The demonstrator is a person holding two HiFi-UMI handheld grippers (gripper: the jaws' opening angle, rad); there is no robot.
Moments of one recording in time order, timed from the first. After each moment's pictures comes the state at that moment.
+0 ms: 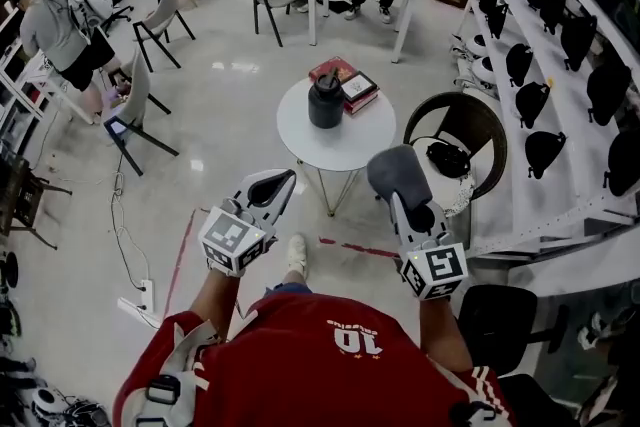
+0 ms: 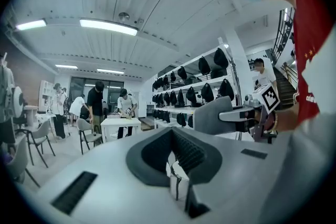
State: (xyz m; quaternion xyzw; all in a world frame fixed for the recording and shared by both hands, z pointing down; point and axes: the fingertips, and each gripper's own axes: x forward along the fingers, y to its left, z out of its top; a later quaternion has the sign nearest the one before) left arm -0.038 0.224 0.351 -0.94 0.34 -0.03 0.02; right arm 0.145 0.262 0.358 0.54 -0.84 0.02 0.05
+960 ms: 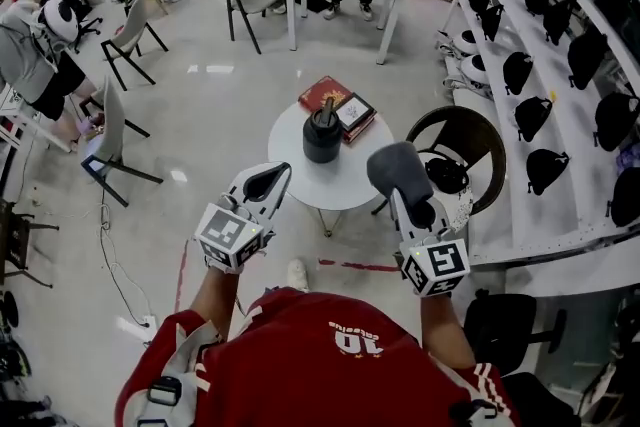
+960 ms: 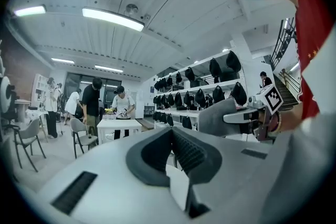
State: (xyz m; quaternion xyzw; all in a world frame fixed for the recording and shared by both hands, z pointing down) left arm -0.059 0.028 0.330 -0.95 0.31 -0.01 0.01; right arm 0.128 0.089 0.342 0.57 -0.82 0.04 0.06
